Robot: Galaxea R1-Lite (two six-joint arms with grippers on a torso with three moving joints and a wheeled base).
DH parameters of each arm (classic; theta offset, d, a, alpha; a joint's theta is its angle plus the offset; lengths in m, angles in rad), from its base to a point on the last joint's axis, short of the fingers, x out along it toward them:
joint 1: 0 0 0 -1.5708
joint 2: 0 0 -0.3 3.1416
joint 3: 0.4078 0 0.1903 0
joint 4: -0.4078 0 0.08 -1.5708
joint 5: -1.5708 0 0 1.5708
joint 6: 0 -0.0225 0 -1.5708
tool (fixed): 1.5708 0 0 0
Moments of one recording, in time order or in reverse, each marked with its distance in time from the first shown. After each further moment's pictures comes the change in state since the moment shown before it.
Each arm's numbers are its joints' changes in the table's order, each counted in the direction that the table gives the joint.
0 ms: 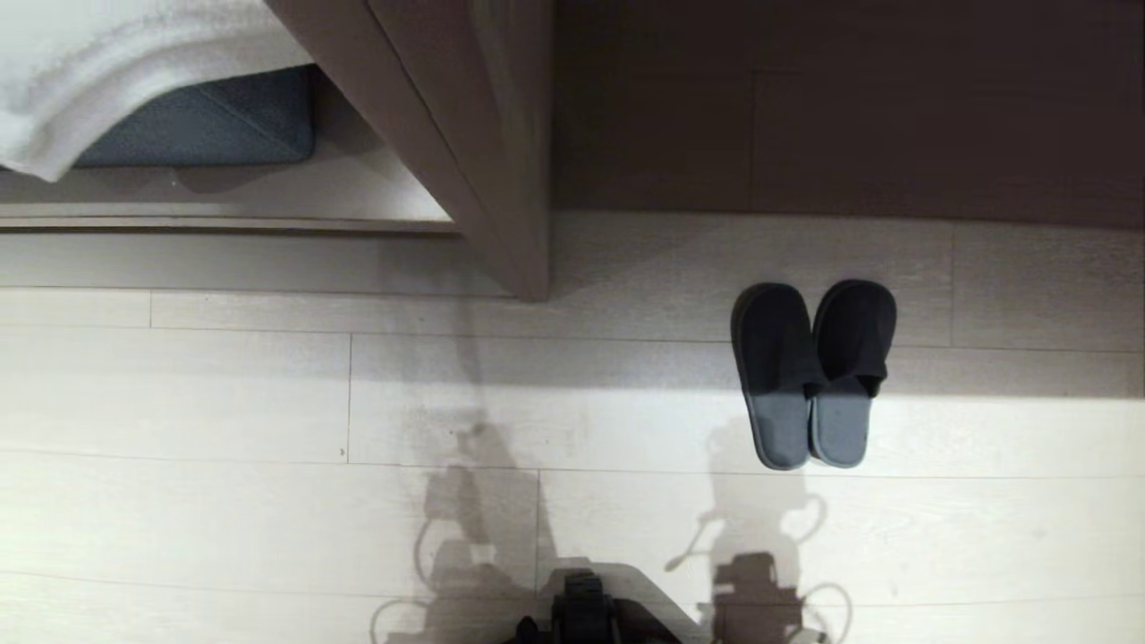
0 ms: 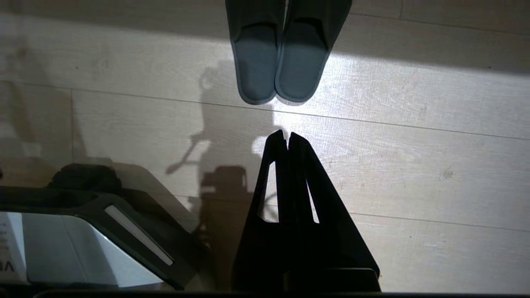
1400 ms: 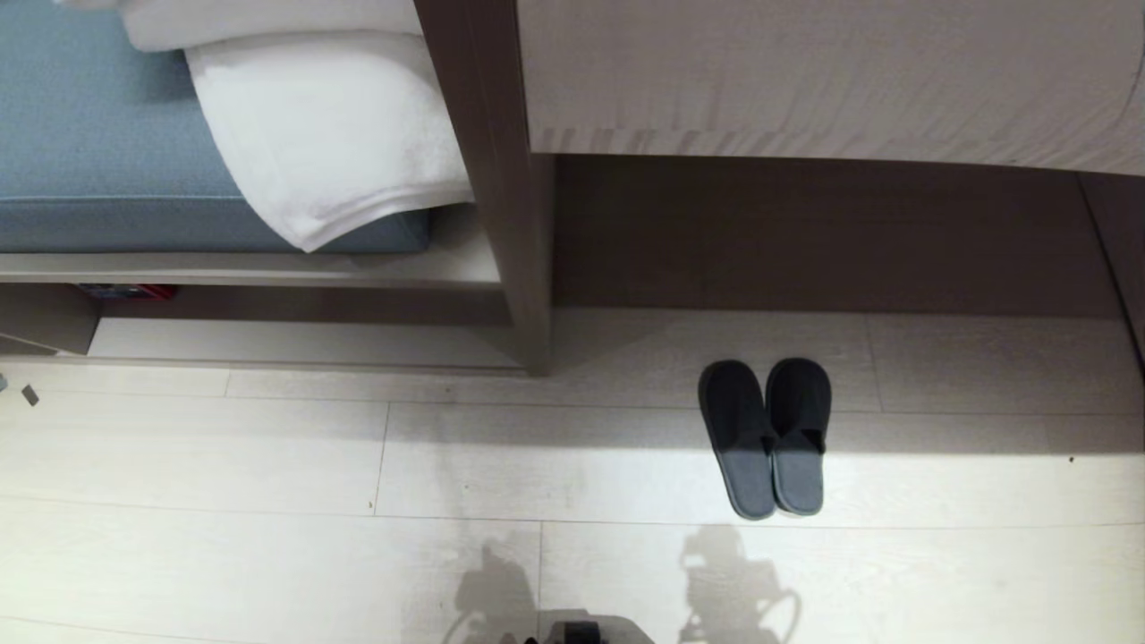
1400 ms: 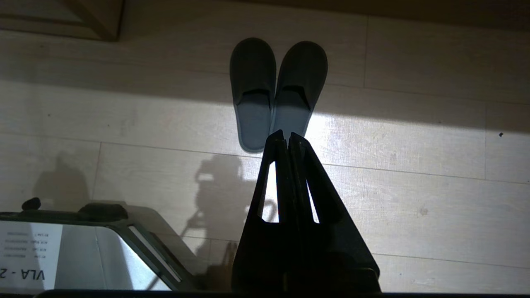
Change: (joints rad) left arm 0.000 0.000 0.000 0.000 0.000 0.001; right arm 0.000 0.002 0.000 0.000 0.000 -0.007
